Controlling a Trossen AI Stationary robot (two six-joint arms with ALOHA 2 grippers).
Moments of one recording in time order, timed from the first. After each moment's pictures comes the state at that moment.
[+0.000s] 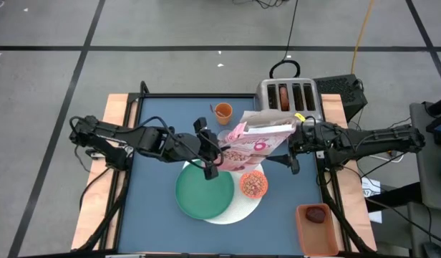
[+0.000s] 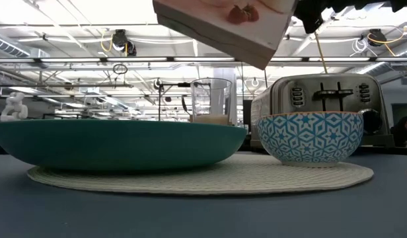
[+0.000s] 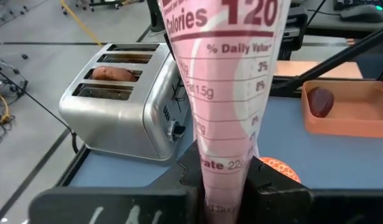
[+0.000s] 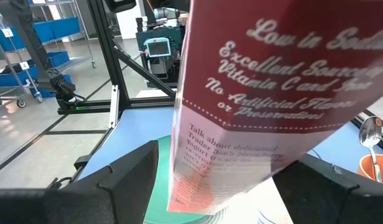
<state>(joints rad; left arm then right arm) -0.24 1.58 1.66 -0.56 -0.47 -0.10 0.06 0.71 0.57 -0.01 -0.05 0.11</state>
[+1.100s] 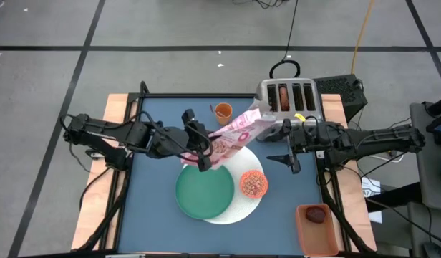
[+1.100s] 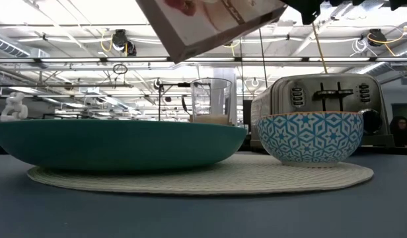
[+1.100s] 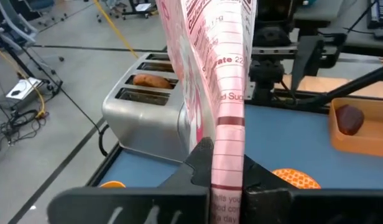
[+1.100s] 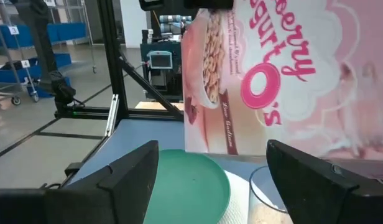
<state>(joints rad) -0.25 1.50 1.66 -0.60 -0.59 -0.12 0.06 0.71 0.57 0.06 -0.05 0.01</state>
